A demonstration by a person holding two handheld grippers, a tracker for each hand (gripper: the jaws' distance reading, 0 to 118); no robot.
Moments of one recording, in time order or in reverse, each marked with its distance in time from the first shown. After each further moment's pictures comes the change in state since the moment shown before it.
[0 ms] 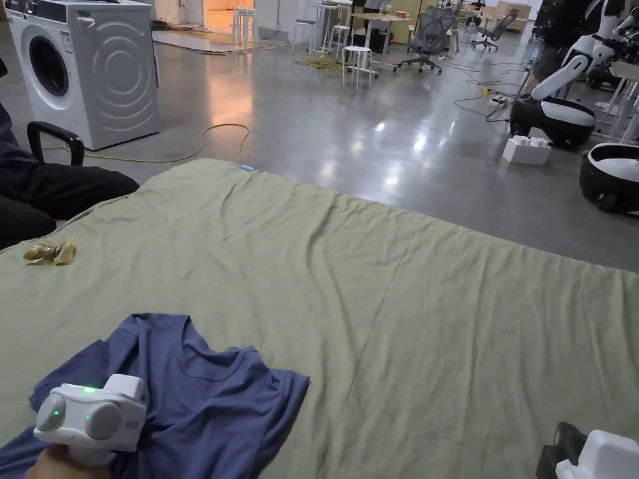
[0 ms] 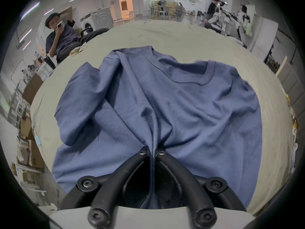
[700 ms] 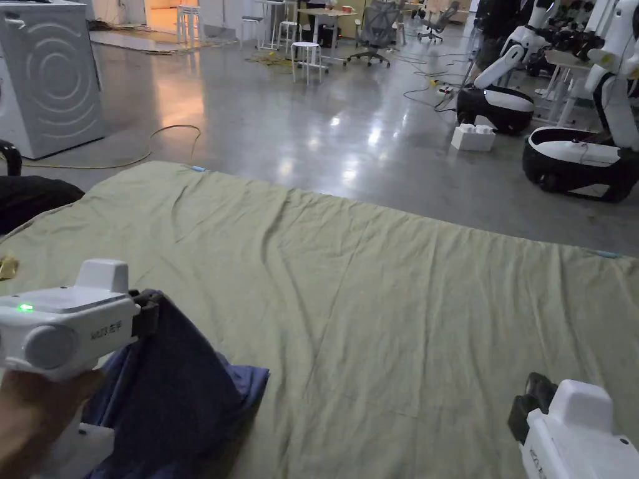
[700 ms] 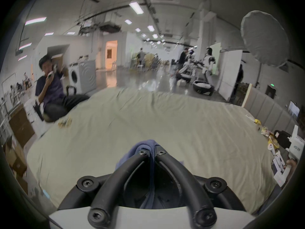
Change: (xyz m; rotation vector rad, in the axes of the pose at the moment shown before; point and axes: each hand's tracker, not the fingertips) left arm 0.049 0.097 0.106 0.559 -0.217 -0.118; right arm 0.025 0.022 0.021 0.076 -0.035 -0.049
